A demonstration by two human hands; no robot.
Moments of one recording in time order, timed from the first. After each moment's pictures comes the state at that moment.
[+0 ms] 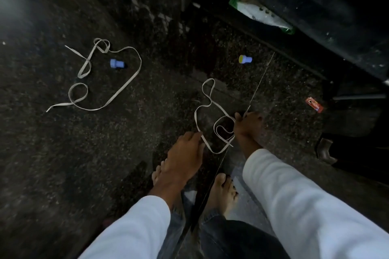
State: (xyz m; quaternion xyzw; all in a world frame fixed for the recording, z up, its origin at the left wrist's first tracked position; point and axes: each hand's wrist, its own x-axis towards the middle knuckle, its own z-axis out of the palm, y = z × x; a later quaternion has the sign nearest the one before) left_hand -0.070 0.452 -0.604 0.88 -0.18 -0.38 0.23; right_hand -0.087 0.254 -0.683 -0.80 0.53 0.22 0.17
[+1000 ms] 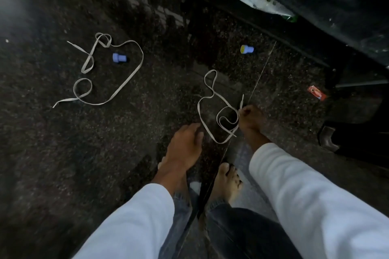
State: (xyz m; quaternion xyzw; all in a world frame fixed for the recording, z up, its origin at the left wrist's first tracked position) left_hand -0.062 0.461 -0.586 0.87 -0.11 -0.40 0.27; right_hand -0.104 0.254 -0.677 -0.80 0.51 0.15 0.27
